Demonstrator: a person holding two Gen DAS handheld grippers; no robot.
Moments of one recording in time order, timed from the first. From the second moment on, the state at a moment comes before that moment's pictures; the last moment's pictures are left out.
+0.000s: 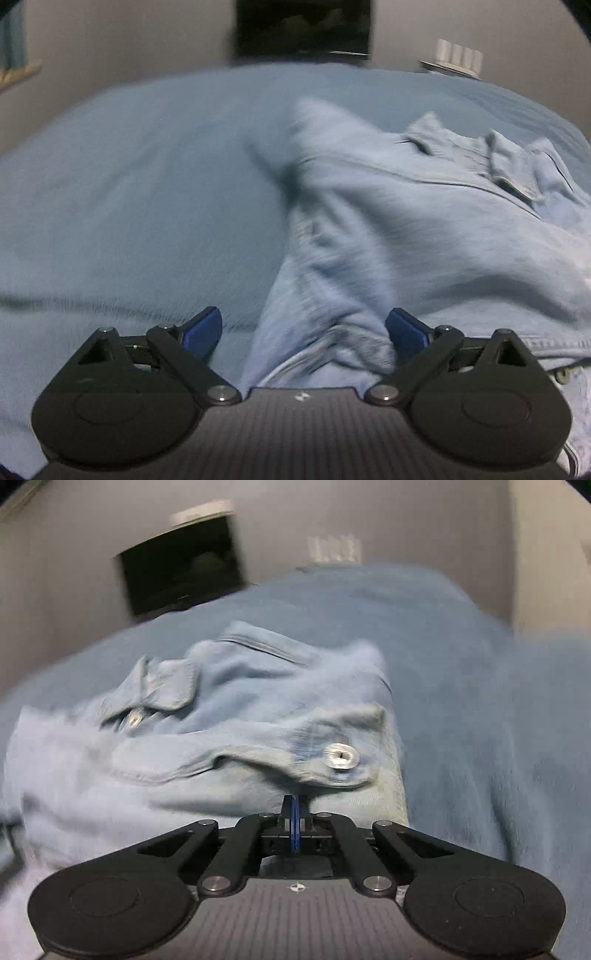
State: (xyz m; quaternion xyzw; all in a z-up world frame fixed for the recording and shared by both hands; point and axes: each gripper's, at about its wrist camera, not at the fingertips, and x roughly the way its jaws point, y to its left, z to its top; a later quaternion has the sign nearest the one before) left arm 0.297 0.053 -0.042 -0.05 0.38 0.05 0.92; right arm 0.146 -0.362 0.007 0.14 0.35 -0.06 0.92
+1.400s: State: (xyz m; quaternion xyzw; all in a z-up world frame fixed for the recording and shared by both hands) left arm 0.060 0.106 -0.025 -0.22 0.51 -0.13 0.83; right arm -0.098 -0.407 0.092 0.17 0.46 0.01 0.87
